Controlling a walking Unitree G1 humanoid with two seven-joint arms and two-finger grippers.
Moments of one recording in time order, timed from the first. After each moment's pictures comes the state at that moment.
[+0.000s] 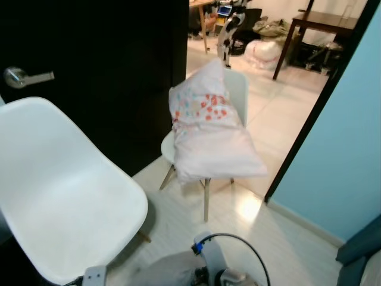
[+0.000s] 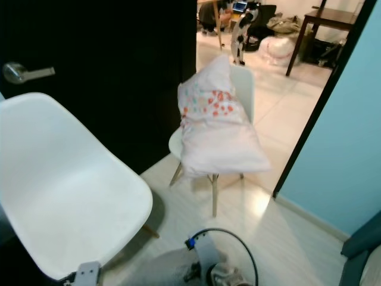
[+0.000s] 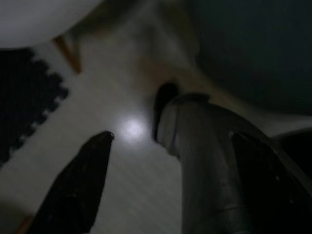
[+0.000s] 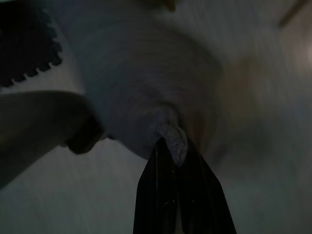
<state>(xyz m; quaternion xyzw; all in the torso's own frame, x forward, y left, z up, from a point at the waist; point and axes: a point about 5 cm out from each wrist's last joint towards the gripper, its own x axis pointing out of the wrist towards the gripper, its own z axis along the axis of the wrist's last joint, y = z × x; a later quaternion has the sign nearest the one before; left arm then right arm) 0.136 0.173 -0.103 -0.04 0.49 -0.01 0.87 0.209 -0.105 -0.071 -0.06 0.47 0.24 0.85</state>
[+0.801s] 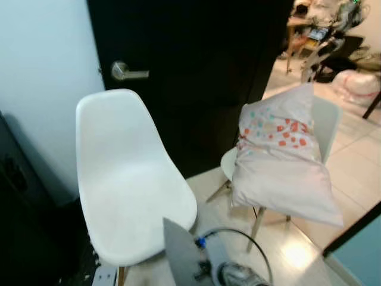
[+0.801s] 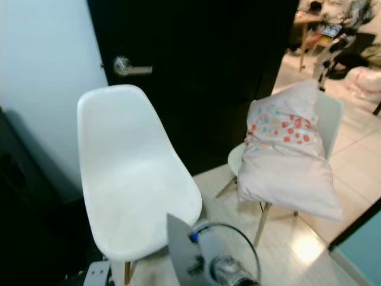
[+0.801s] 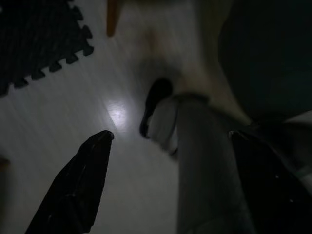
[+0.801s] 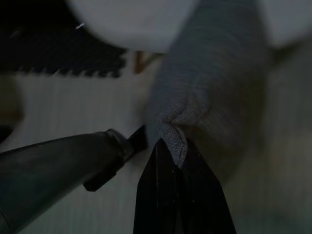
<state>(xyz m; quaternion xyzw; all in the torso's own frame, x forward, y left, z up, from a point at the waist) 0.139 0.172 -0.102 -0.08 0.49 0.00 0.87 0.232 -0.084 -0.054 -0.05 0.42 0.28 0.86</state>
